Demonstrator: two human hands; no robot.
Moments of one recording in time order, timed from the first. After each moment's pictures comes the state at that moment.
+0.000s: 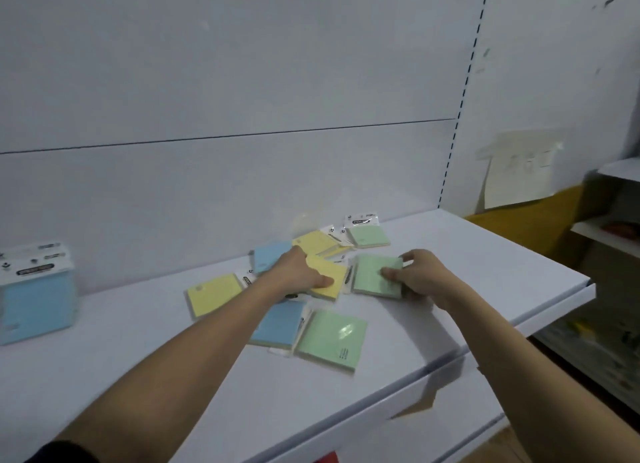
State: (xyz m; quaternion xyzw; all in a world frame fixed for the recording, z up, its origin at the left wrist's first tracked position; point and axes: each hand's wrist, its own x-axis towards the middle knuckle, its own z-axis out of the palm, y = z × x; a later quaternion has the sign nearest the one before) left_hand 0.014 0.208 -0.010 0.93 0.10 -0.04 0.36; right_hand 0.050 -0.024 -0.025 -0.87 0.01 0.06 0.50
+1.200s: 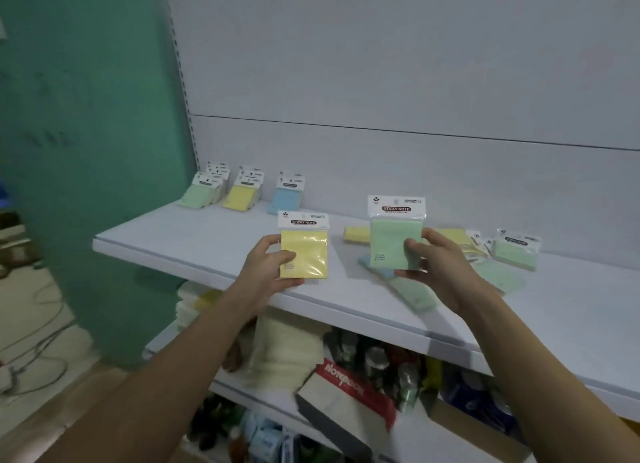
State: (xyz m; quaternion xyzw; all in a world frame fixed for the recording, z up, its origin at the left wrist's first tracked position) left_hand -0.281 0.200 -0.001 0.56 0.34 0.36 0.67; right_hand -0.052 0.032 0.010 -0.58 -0.32 0.31 0.68
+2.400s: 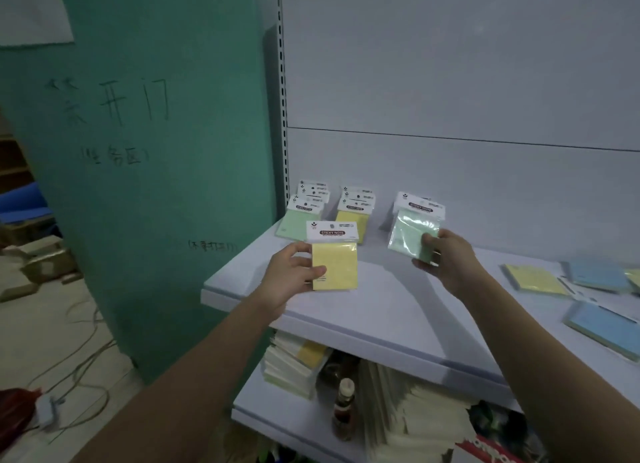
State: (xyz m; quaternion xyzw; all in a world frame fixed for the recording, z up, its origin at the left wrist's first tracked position) left_hand -0.437 0.479 0.008 0.64 0.32 0.32 0.63; right_hand -0.184 0.354 0.013 -0.59 -0.21 0.30 0.72
